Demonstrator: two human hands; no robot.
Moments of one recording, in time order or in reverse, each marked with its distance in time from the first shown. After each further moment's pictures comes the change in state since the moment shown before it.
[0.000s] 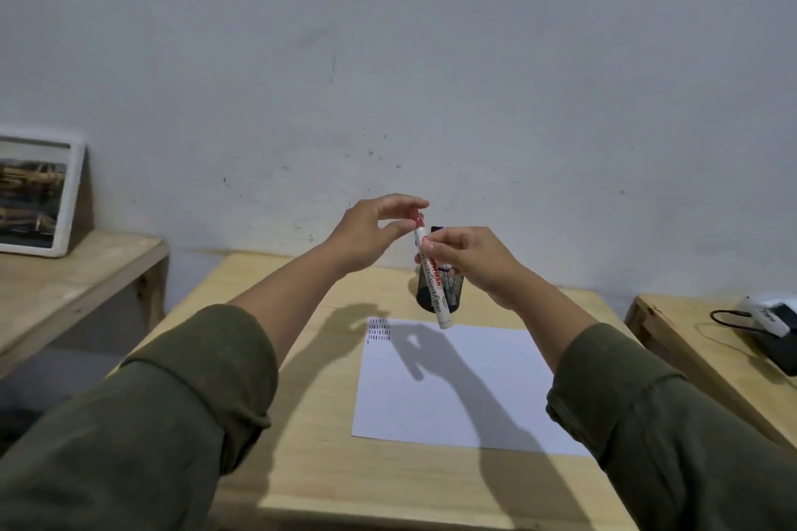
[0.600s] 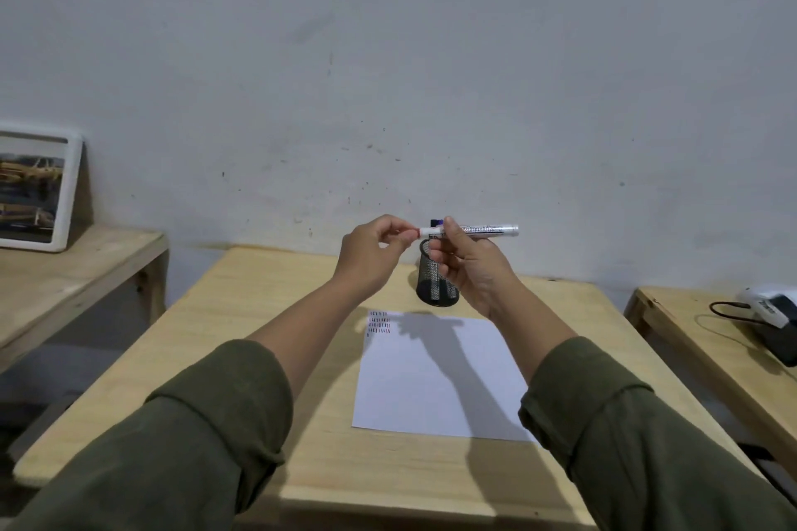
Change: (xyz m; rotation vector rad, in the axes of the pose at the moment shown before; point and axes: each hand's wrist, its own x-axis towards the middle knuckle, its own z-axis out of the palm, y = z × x) left_hand -0.018 -0.019 0.033 0.040 0.277 -0.137; right_hand 0.003 0.025 0.015 0.704 0.188 0.114
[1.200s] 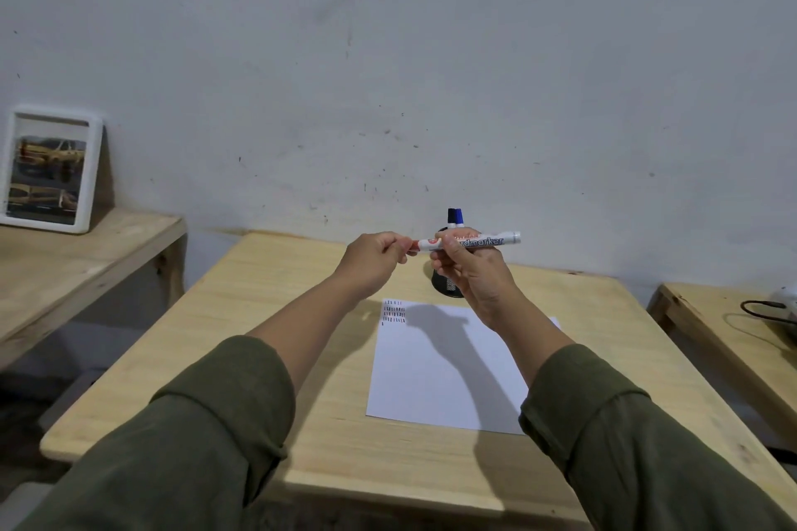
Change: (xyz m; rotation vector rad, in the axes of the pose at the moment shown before) left_hand -0.003 -0.032 -0.008 0.011 -0.175 -0.167; right_hand 0.008 0.035 -0.003 -0.135 -0.149 -0.157
